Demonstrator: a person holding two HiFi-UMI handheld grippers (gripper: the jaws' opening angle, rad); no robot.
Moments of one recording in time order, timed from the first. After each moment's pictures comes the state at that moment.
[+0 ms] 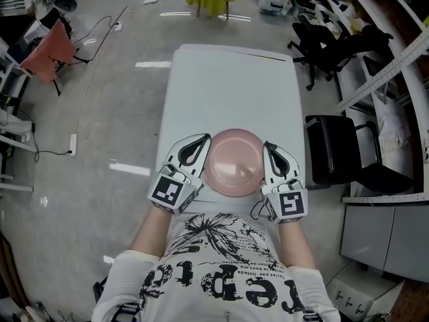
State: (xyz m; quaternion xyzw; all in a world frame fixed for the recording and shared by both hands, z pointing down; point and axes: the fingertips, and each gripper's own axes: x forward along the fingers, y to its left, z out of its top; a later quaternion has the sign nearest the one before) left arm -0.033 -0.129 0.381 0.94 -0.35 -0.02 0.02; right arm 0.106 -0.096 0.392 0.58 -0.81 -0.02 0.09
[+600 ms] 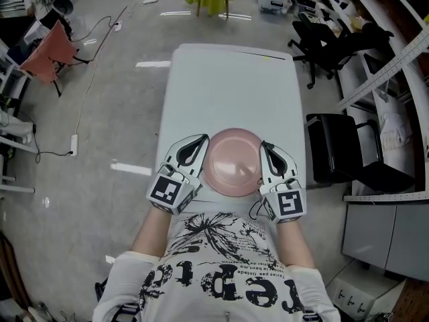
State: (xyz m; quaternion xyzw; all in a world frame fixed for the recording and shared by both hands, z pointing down) left arm -0.036 -0.132 0.390 0.94 -0.35 0.00 0.04; right arm 0.099 -0.099 0.394 0.58 -0.81 0.00 0.08
